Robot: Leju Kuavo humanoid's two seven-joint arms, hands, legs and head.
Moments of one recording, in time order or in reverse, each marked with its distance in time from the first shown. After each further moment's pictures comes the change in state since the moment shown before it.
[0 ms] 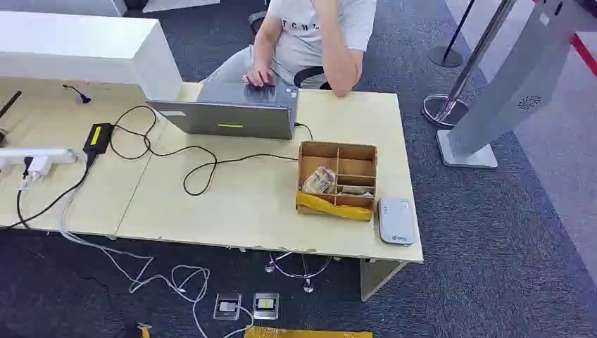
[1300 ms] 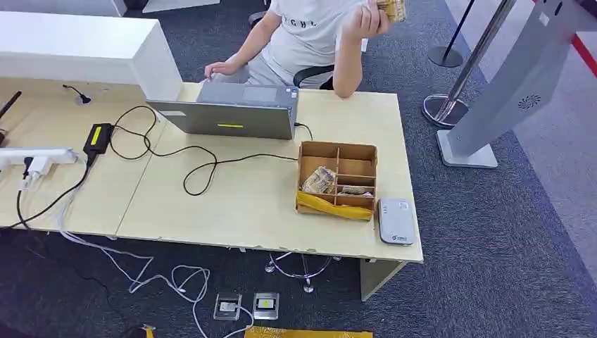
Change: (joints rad) left arm 0.000 -0.012 -0.024 0.000 0.011 -0.012 0.029; right arm -0.002 -0.095 -0.005 0.000 -0.096 -0.038 -0.062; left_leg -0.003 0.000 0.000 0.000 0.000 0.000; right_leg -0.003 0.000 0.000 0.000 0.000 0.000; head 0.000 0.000
